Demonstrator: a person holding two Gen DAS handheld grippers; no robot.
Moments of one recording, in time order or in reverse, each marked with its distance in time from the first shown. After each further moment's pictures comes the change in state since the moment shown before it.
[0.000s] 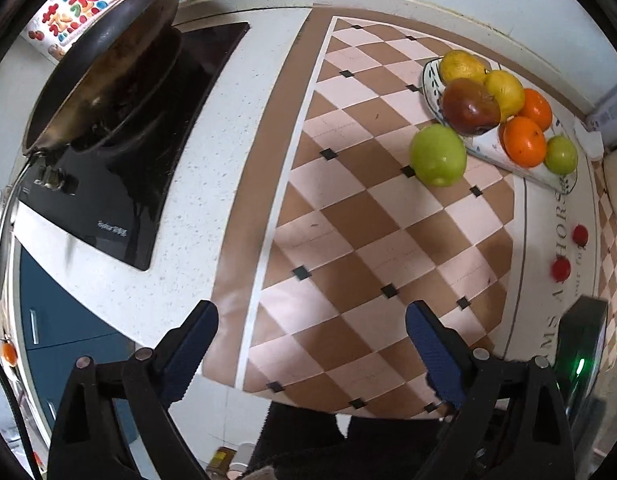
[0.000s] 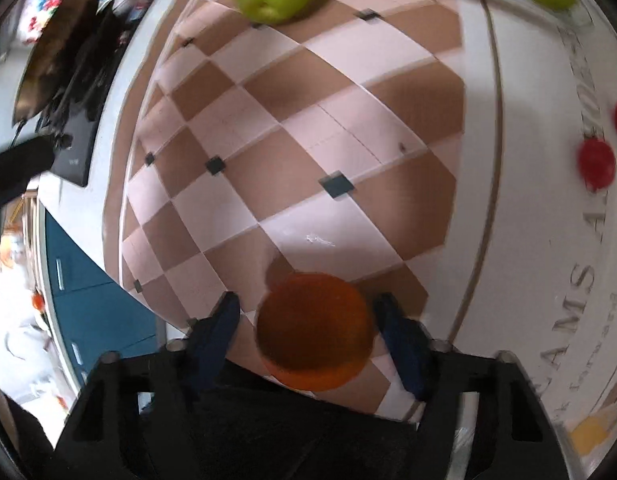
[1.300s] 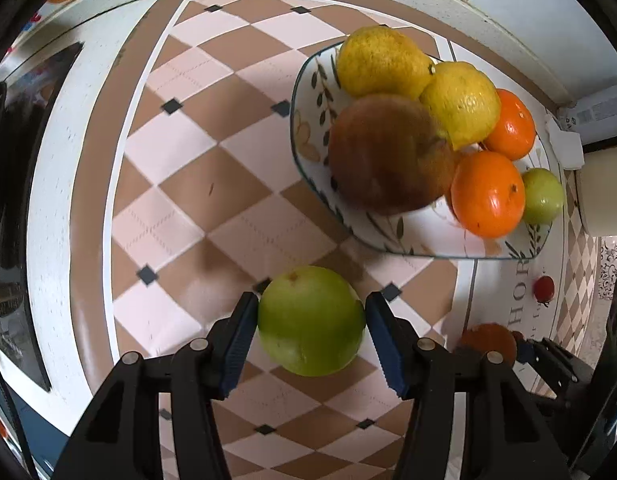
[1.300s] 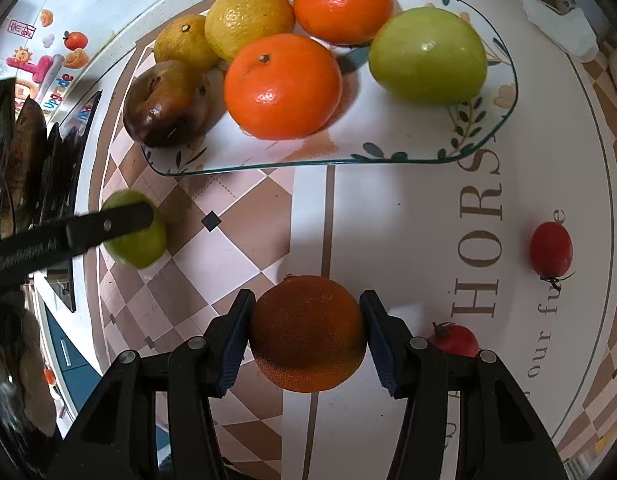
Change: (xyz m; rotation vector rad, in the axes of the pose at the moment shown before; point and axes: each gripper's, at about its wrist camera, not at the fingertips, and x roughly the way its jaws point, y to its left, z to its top) left arm 0.083 -0.088 0.111 0.108 0.157 -0.215; right arm -0.050 -0.110 0.105 0.173 -0.138 -0.012
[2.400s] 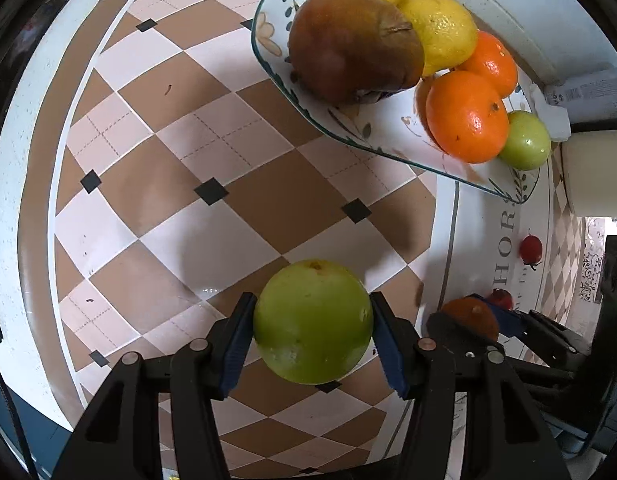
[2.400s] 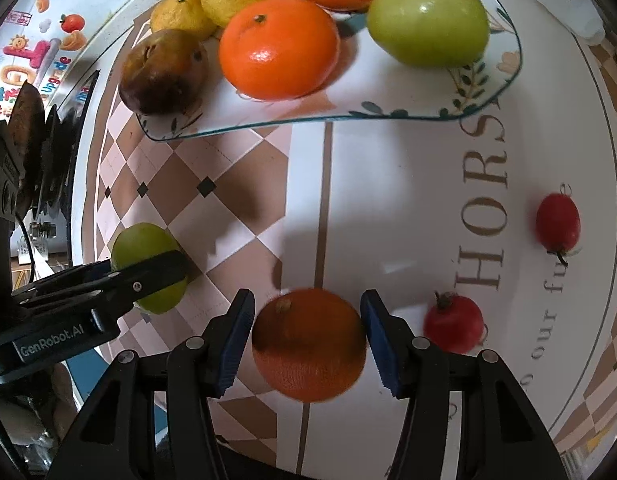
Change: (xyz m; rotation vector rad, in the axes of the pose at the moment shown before) left arm 0.019 -0.025 -0.043 -0.040 0.067 -0.081; right arm 0.005 0.000 -0.009 -0.003 0.089 0.008
